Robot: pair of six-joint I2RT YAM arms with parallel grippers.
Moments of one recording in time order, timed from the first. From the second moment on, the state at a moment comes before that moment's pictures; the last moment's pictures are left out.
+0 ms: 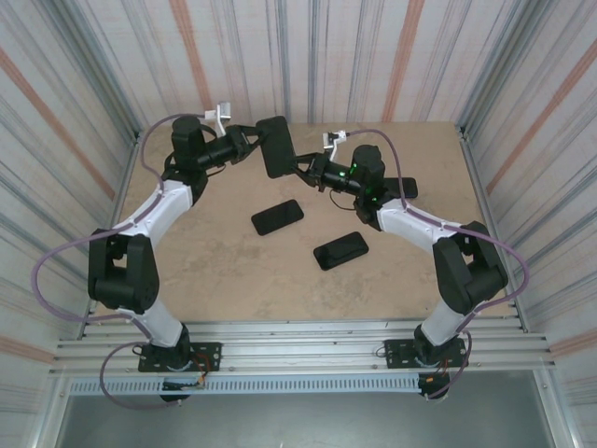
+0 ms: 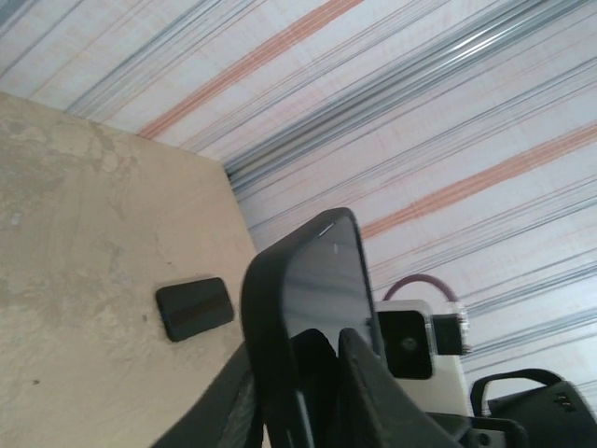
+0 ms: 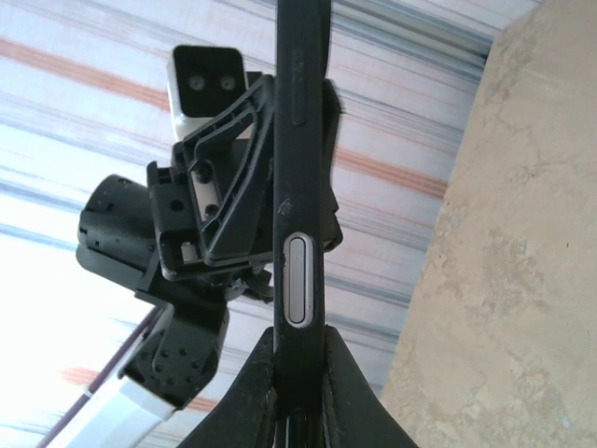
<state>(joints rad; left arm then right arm) -0.21 1.66 1.25 0.33 0.80 -0.97 0.52 1.66 1.07 0.63 -0.65 1.28</state>
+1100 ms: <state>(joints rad) -0.32 1.61 1.15 0.47 0.39 -1.16 0.58 1.58 0.88 0.72 -0.46 1.19</state>
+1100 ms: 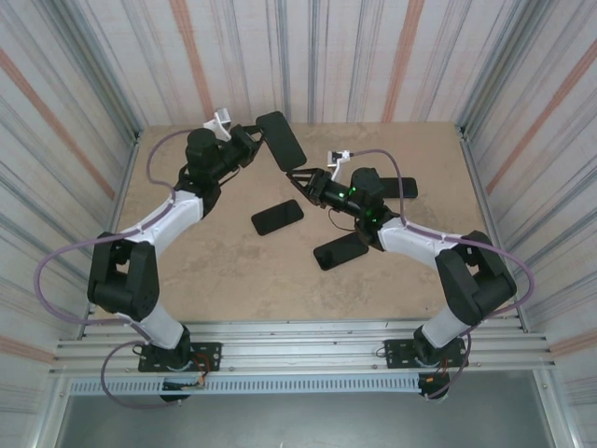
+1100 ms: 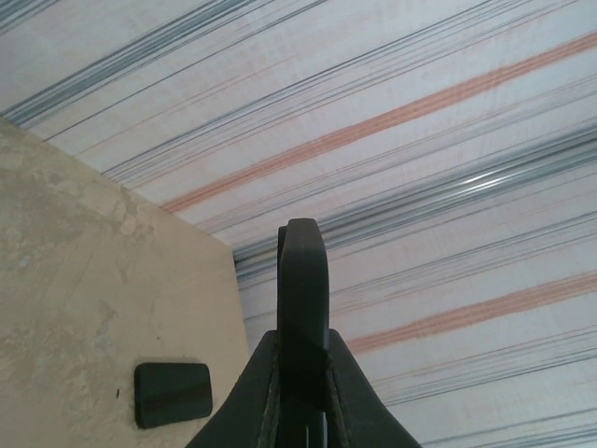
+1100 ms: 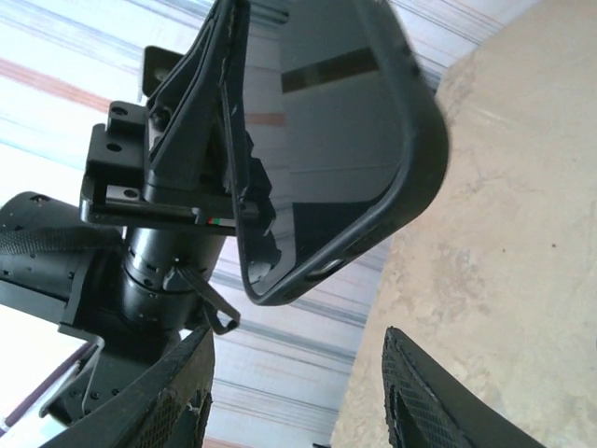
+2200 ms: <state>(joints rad) -0.37 1.59 1.10 0.57 0.26 -1.38 0.58 1.60 0.89 0.85 -0.47 1.20</state>
